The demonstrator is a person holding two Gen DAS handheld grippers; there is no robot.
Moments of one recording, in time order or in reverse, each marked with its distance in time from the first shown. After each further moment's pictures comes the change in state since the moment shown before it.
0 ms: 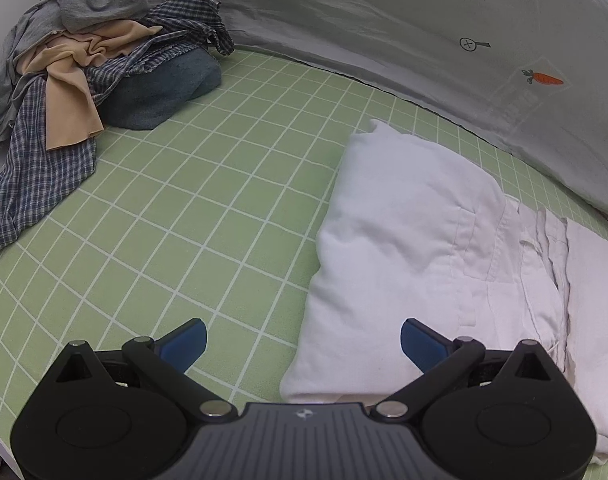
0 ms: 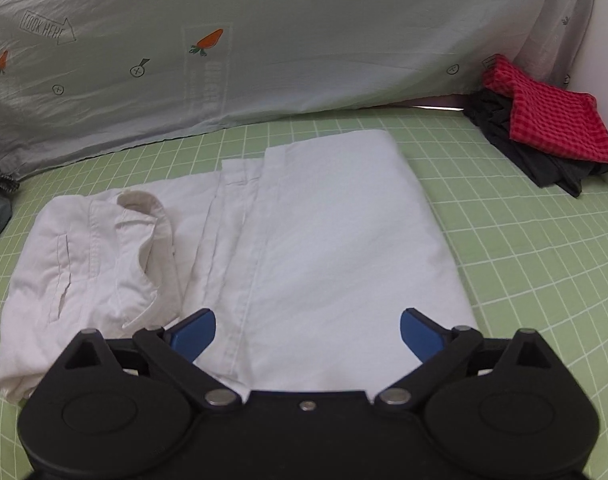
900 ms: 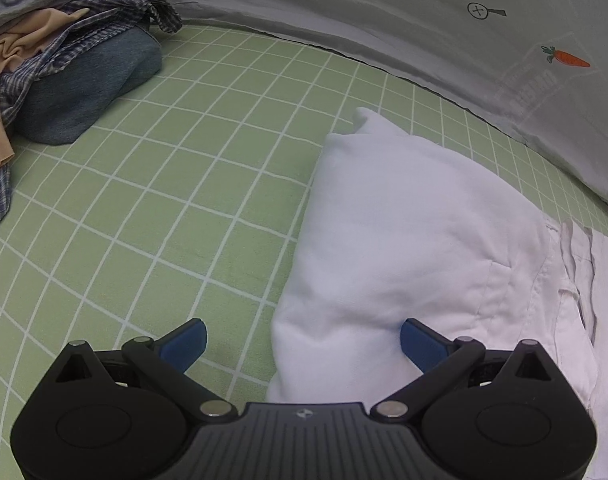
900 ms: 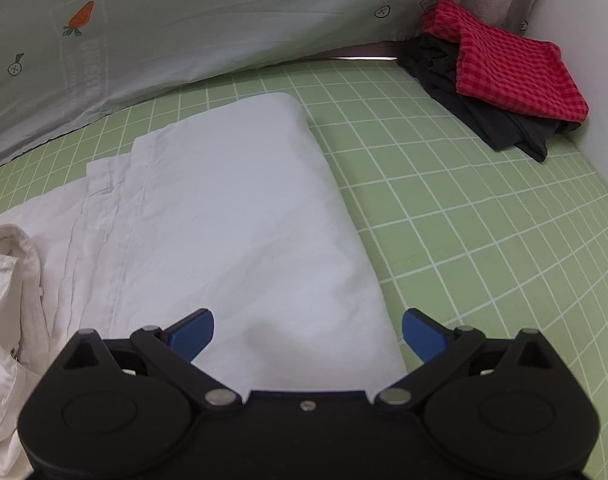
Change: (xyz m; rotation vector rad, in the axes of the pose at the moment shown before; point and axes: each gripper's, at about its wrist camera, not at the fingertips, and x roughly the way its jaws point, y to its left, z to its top) left arm 0.086 -0.021 0.053 0.054 0.087 -0.058; right arm 0.080 -0.062 0.032 0.106 0.154 -0.164
